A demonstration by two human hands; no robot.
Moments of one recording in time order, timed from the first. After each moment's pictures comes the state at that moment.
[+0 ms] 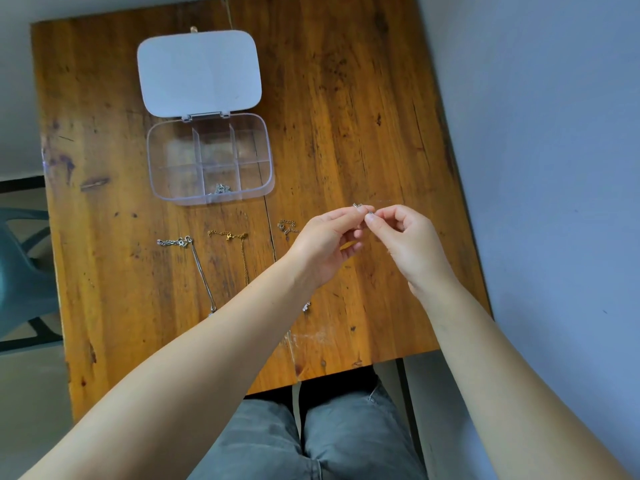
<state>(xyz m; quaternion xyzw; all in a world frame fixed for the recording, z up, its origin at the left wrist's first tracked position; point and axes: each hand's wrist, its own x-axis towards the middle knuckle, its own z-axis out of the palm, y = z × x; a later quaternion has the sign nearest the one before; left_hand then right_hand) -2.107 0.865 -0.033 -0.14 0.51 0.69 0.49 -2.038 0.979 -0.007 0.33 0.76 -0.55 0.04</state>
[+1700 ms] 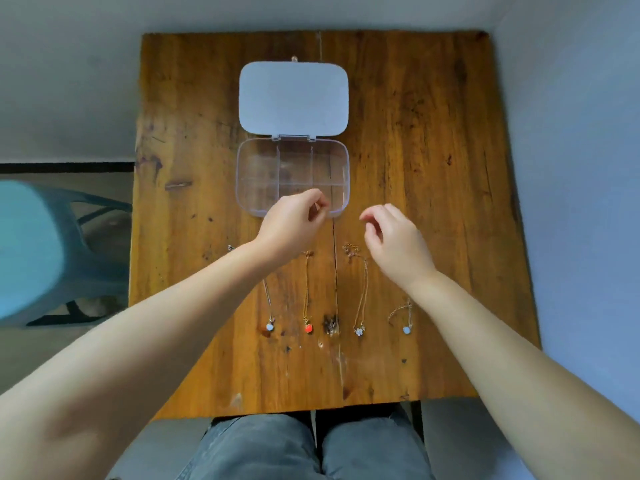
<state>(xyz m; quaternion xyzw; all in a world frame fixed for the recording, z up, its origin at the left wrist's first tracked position) -2.199 0.745 -0.039 0.19 0.91 0.33 0.17 -2.118 0.912 -0.035 0.06 0.95 -0.30 0.04</state>
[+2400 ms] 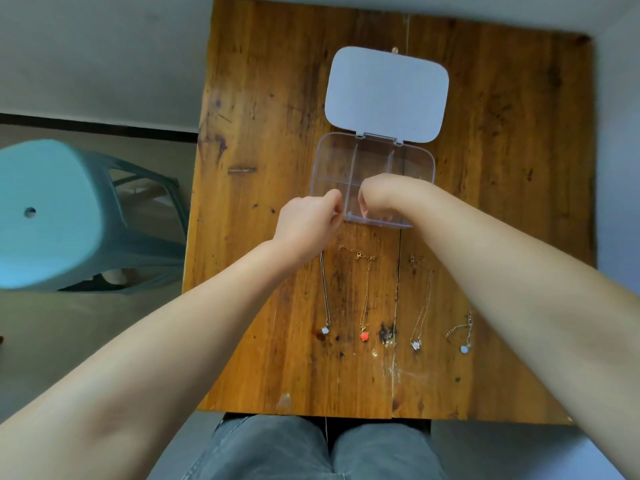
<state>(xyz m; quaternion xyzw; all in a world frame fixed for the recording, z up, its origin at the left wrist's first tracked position) -2.223 0.665 -0.069 0.22 0.94 0.24 0.11 -2.268 0.816 -0.056 -0.02 0.89 -0.05 0.45</state>
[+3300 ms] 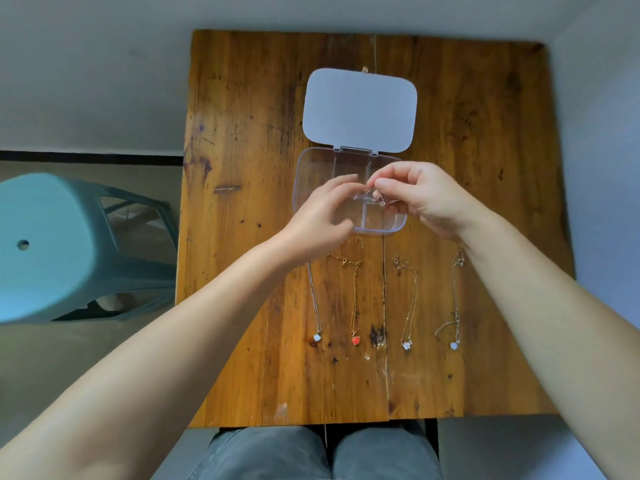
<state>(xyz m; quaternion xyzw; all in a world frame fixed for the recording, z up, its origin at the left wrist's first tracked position) -2.231 0.688 -0.027 0.23 0.84 0.43 0.26 -2.215 0.878 0.006 0.07 0.74 -0.63 0.22</state>
